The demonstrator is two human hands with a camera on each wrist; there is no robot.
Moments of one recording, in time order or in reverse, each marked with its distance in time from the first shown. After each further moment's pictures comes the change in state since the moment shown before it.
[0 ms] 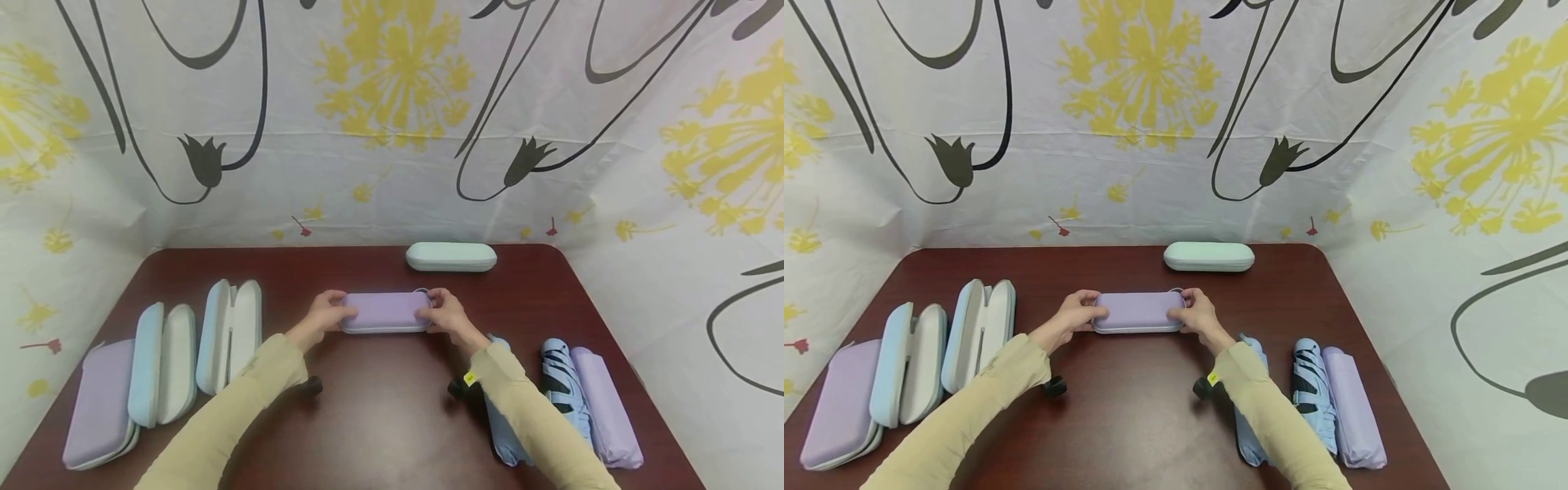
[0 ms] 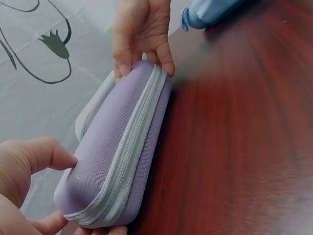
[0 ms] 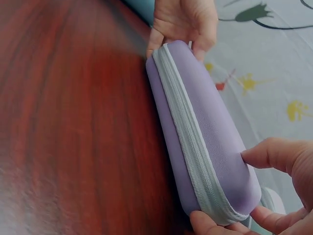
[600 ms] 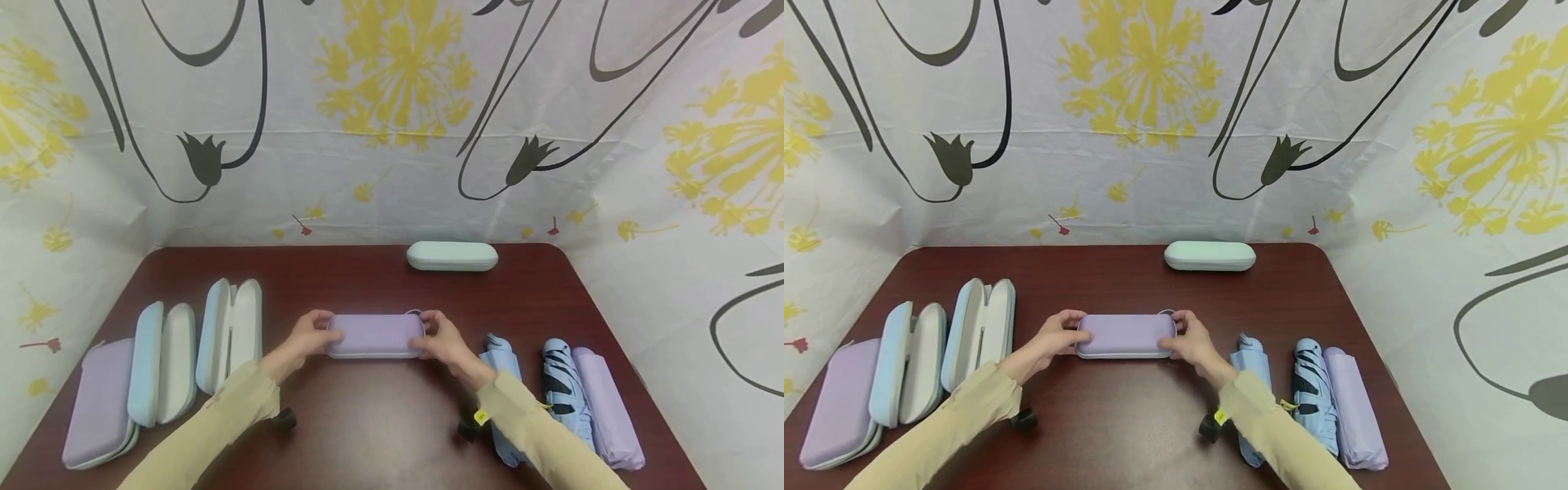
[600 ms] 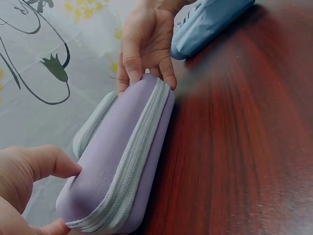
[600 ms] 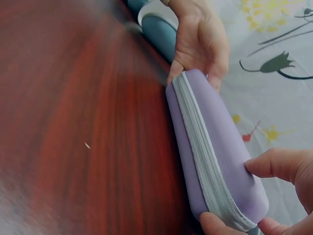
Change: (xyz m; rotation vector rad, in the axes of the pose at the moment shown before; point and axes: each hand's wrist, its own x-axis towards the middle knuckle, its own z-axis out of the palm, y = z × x) left_hand -0.042 -0.021 -0.023 0.061 -0.021 0.007; right_hand -0.044 0.014 0.018 0.038 -0.062 -0.050
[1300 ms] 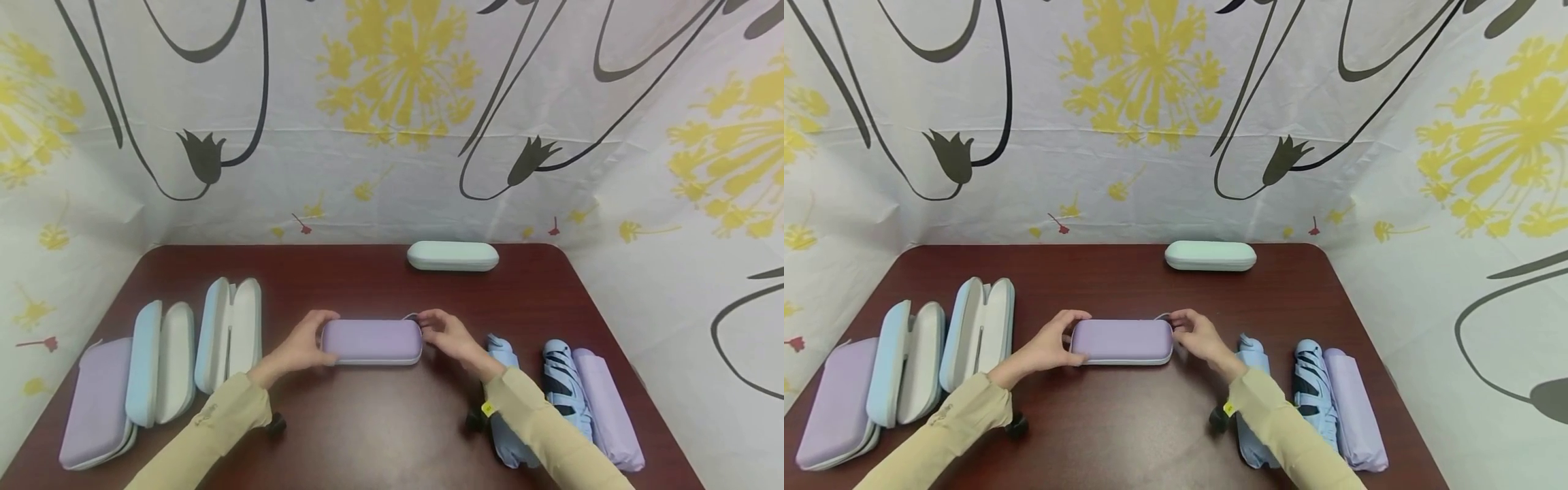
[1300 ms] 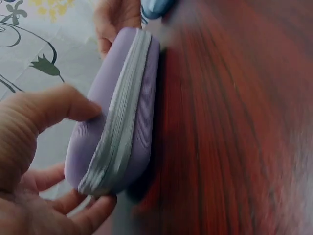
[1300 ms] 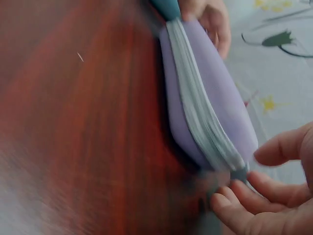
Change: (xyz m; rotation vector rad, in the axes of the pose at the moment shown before) left_hand -0.005 -0.011 -0.017 0.409 -0.136 0.477; right_hand 0.014 0.011 -0.018 -0.171 -0.084 -0.162
